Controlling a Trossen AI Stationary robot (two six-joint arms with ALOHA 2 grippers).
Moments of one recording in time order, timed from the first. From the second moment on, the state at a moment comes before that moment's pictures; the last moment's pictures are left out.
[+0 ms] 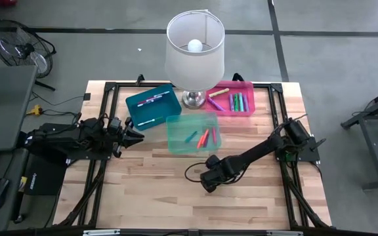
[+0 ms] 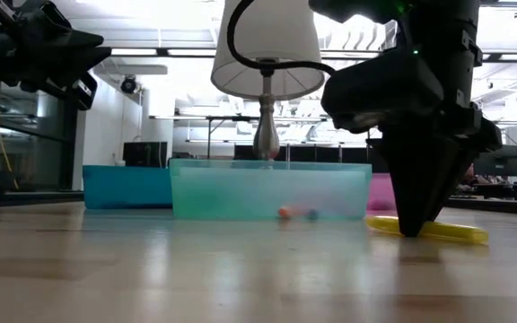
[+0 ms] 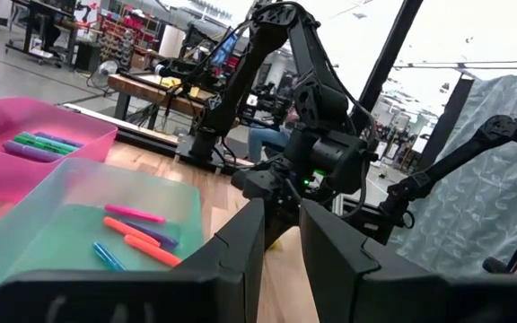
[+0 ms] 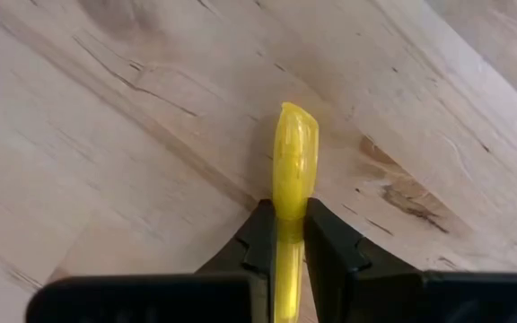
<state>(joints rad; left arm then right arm) 0.03 0.03 0.01 0.15 0.15 -0.37 0.42 2.01 1.25 -0.75 0.07 1.32</state>
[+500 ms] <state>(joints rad) 0.03 0.03 0.01 0.15 0.15 -0.37 0.35 1.77 1.24 -0.85 0.11 1.28</state>
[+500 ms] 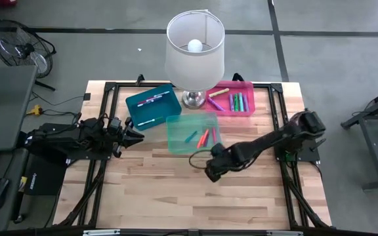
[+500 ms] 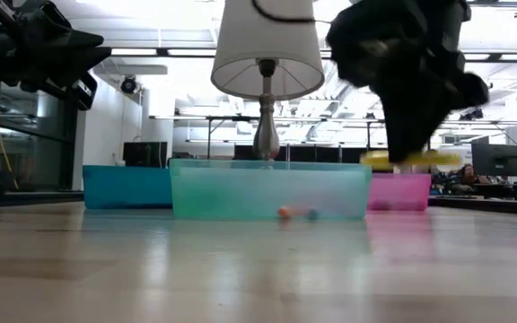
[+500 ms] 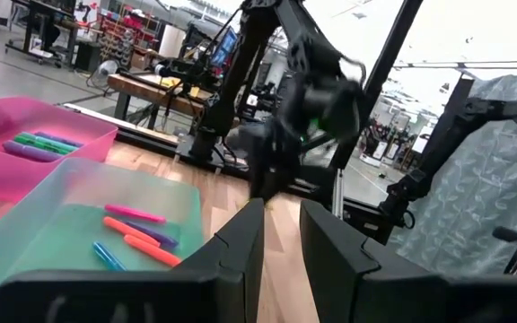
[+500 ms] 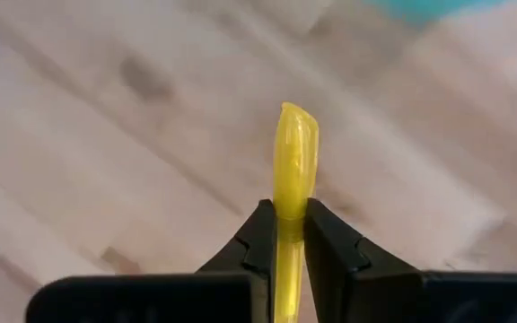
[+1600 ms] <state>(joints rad) 0.03 0.03 0.01 0.10 0.15 -0.37 -0.03 1.65 1.25 -0.34 0.25 0.99</state>
